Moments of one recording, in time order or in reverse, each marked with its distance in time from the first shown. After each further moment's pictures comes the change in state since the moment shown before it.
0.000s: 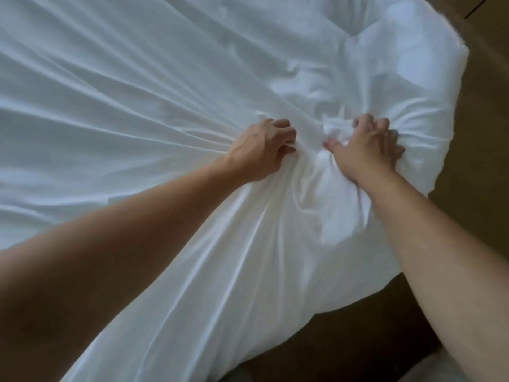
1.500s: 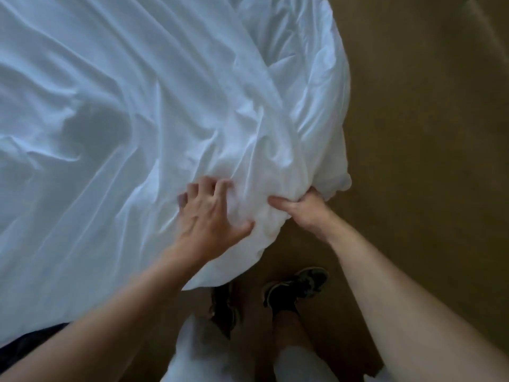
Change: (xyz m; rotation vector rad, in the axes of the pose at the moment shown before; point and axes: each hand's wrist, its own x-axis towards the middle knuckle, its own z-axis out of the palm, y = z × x) left_hand 0.091 0.266 0.118 0.328 0.031 -0.964; right_hand 0.118 0.236 -0.045 0.976 -0.975 -0.225
